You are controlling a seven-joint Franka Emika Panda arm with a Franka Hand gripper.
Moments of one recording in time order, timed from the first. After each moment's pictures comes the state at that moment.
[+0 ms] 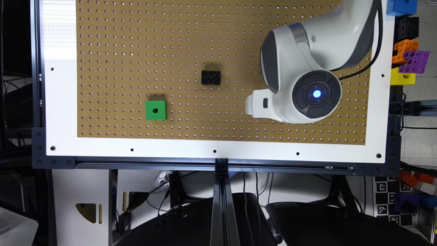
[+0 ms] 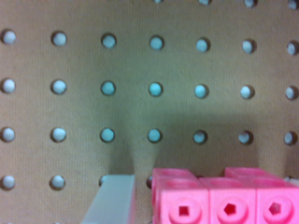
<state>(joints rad) 0.16 0.61 0.13 -1.92 0.00 2.58 1.03</state>
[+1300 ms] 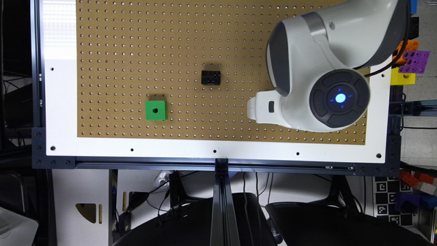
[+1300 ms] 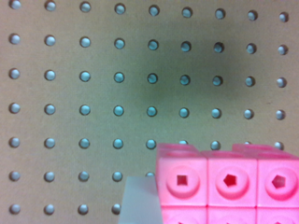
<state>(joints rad) 0.16 0.47 0.13 -1.90 0.00 2.41 1.03</state>
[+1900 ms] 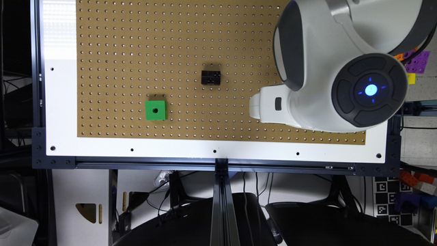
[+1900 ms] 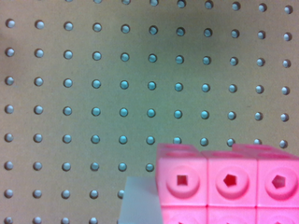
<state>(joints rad) 0.16 0.41 0.13 -1.90 0.00 2.35 1.03</state>
